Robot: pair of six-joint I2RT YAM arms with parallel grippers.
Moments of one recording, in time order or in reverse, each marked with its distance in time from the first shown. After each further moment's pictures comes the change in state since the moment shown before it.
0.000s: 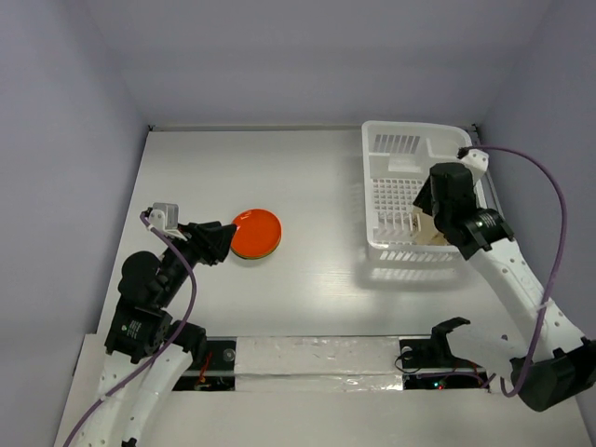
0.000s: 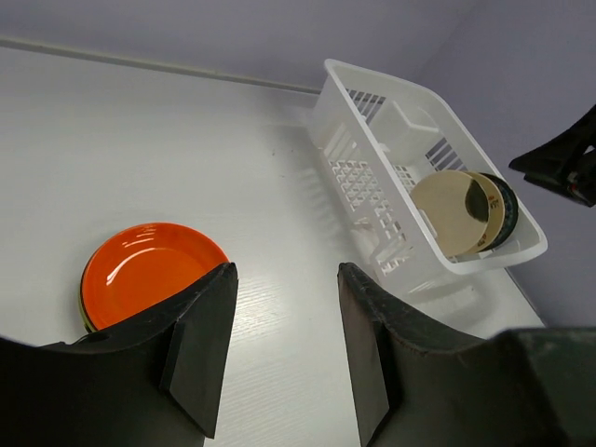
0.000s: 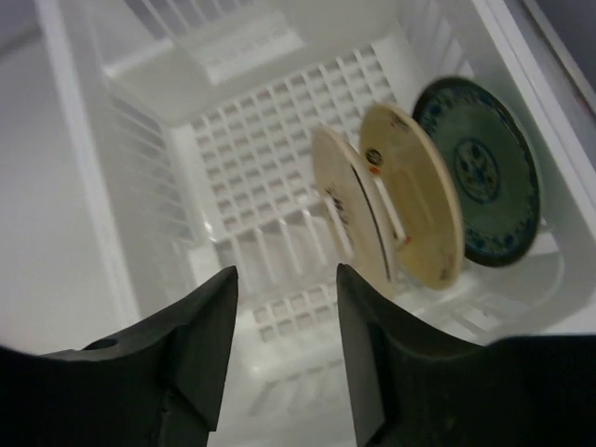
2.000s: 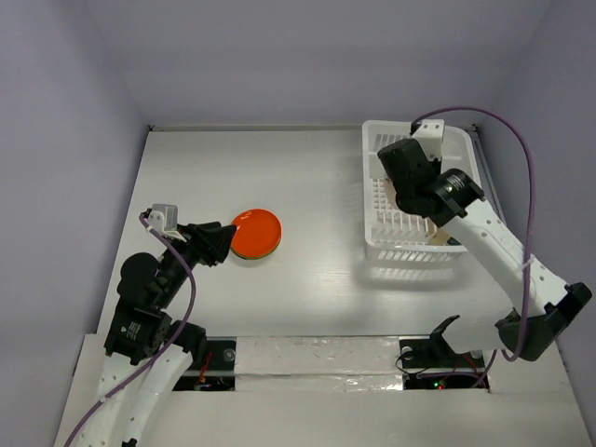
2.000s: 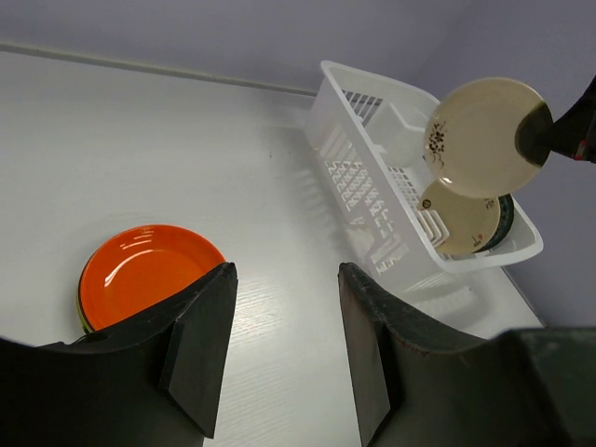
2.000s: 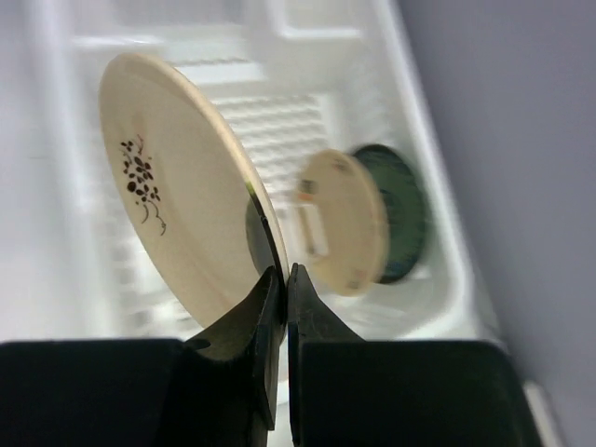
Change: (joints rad) left arm 0.000 -0.010 0.000 0.000 0.006 0.000; right arm 0.243 0.331 0.445 -0.447 0.389 -0.143
